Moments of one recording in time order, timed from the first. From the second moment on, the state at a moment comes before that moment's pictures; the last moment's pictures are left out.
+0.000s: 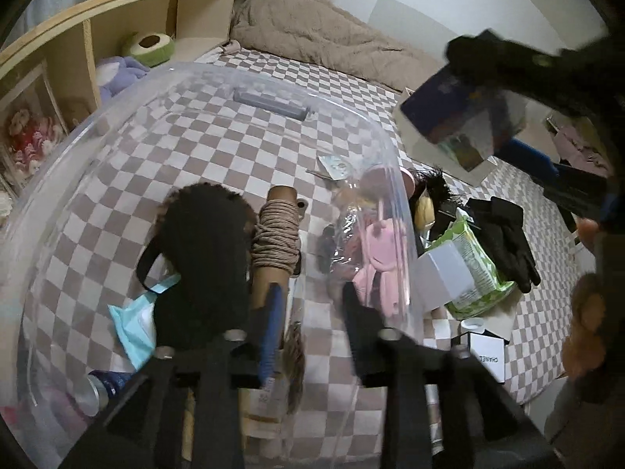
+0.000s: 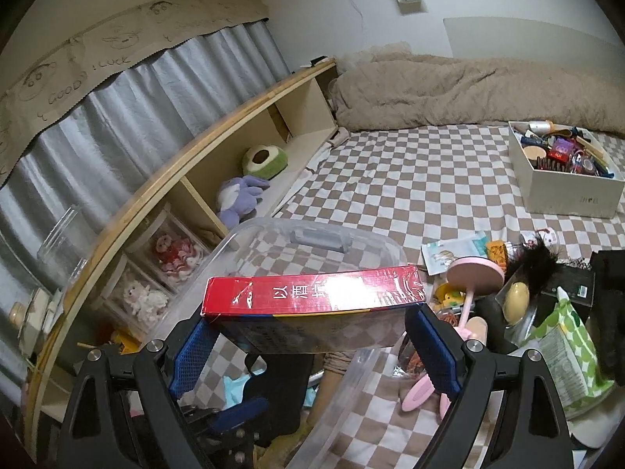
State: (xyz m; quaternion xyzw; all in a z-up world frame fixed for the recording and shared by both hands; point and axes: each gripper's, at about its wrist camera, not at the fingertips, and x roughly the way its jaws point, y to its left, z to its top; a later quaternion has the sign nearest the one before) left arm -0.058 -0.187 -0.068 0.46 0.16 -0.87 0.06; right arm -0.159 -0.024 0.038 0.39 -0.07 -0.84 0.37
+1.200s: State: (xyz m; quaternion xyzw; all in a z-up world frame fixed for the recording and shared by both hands) left arm 0.030 -0.279 -0.002 0.31 0.25 -0.90 0.14; right arm -0.060 -0.149 -0.050 0.46 0.29 -0.68 0.49
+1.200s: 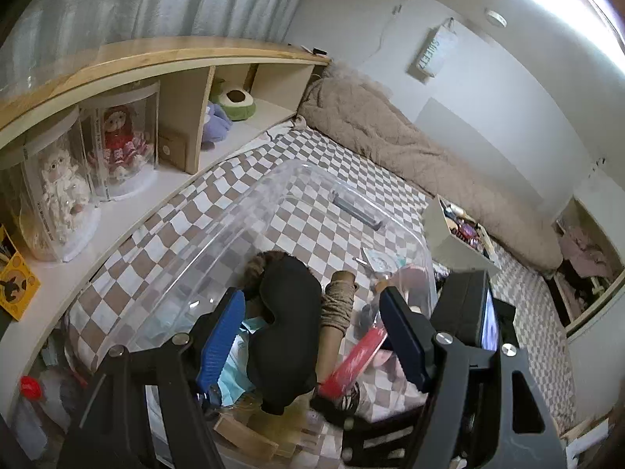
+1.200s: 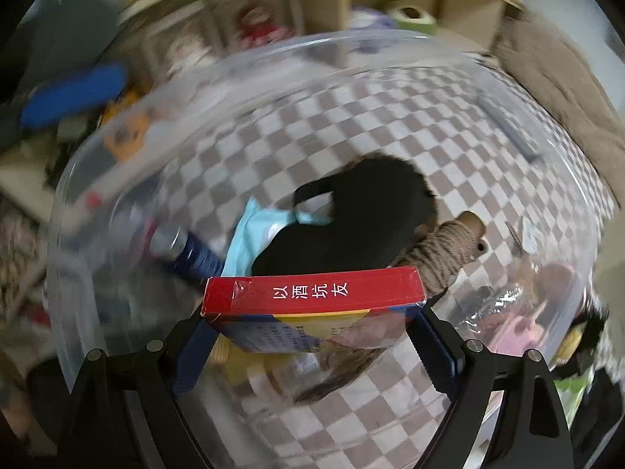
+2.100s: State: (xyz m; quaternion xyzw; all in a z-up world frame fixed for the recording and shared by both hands) left arm 0.026 -0.265 -0.001 0.32 0.23 -0.91 0.13; right arm -0.052 -0.121 -0.027 0.40 0.36 -0.70 0.47
